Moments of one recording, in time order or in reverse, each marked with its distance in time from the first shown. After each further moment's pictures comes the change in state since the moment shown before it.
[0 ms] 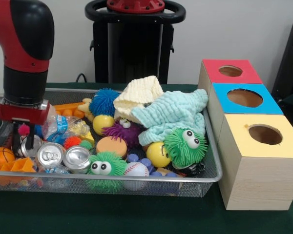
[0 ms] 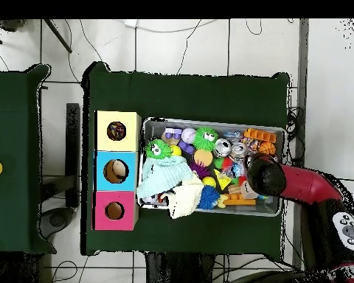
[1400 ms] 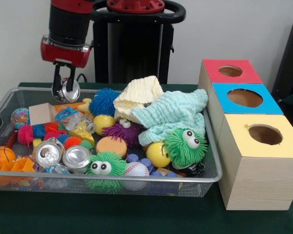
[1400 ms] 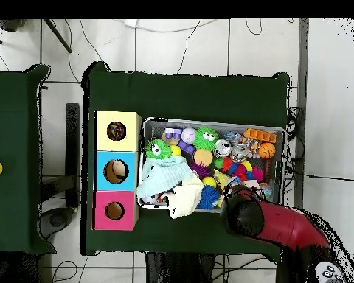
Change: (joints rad) arm 0.163 -0.280 -0.175 0.388 0.150 -0.043 0.010
